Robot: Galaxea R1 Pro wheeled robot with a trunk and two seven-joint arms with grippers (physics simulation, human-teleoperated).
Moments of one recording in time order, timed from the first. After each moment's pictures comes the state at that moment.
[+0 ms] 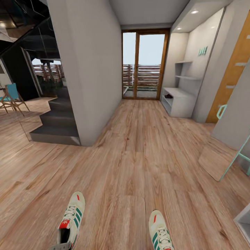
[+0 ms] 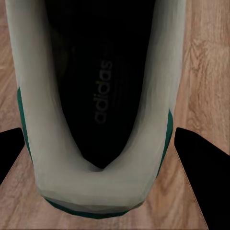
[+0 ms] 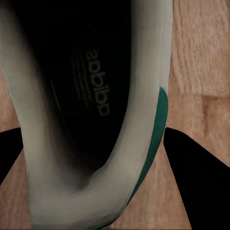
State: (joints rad) left arm -0.28 0.10 0.37 -0.19 -0.12 -0.52 -0.26; right arm -0.16 0.02 -0.28 -0.13 0.20 -0.60 0.08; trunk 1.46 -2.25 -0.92
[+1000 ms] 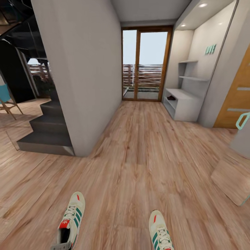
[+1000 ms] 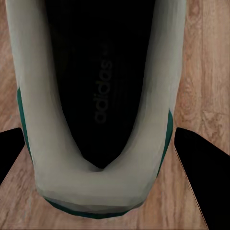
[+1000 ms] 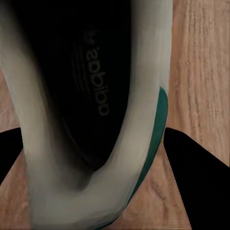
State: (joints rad) left arm -0.28 0.10 0.37 -0.19 -0.12 -0.52 -0.26; right arm -0.16 0.02 -0.28 -0.13 0.20 -0.60 0.08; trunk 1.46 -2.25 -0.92
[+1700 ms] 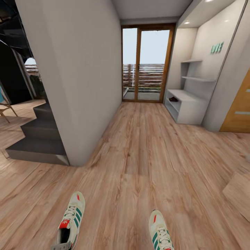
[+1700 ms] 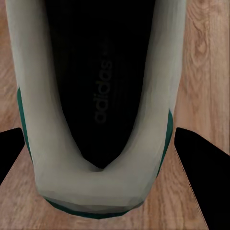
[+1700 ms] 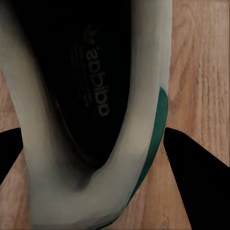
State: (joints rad) left arm -0.28 0.10 0.37 -0.19 -0.12 -0.52 -0.26; right arm -0.16 0.02 -0.28 -0.13 0.20 -0.60 0.08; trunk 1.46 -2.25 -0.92
